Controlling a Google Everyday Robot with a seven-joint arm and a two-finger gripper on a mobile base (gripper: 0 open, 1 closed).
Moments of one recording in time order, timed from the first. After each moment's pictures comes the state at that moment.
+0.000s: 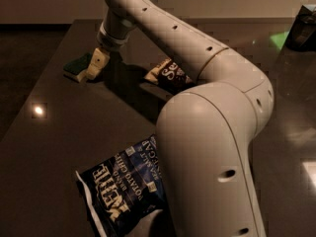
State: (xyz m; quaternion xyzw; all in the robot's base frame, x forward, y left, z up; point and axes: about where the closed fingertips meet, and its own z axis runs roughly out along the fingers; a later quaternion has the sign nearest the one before) arm 0.763 0.171 0.842 -0.57 0.76 0.11 0.28
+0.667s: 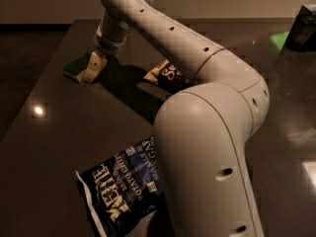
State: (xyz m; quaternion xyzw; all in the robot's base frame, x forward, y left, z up) arm 0.751 0.183 0.833 -0.59 0.76 0.12 0.26
